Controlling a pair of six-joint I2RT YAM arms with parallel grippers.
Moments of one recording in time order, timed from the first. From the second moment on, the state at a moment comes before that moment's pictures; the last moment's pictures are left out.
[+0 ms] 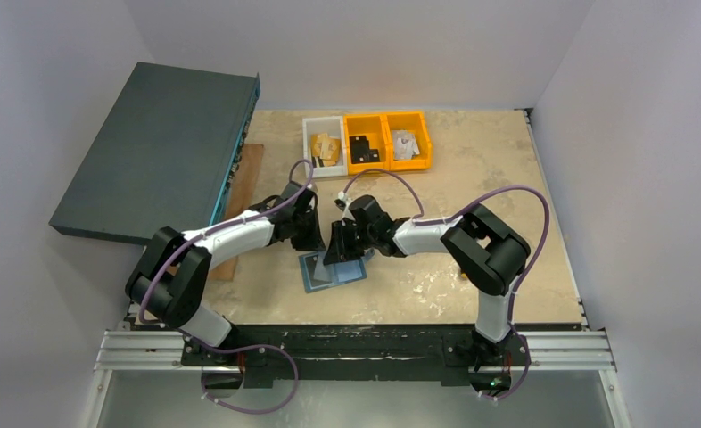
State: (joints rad) left arm -0.55 1.55 0.85 -0.33 0.13 -0.68; right arm 0.81 1.89 0.94 0.17 -0.40 0.68
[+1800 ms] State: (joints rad) left arm -0.57 1.69 1.03 -0.45 0.26 -0.76; right arm 0.76 1.59 0.76 -0.04 -0.11 0.70
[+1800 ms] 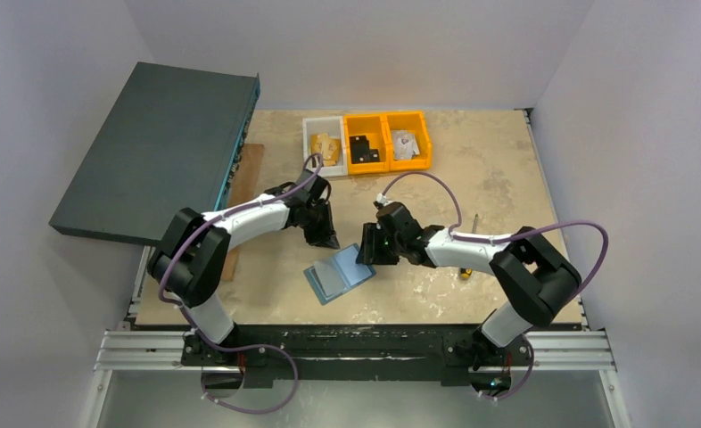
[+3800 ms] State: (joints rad) left arm -0.63 1.58 0.95 -0.44 0.27 -0.80; right arm 0.79 1.55 0.69 -0.01 -0.17 0.85
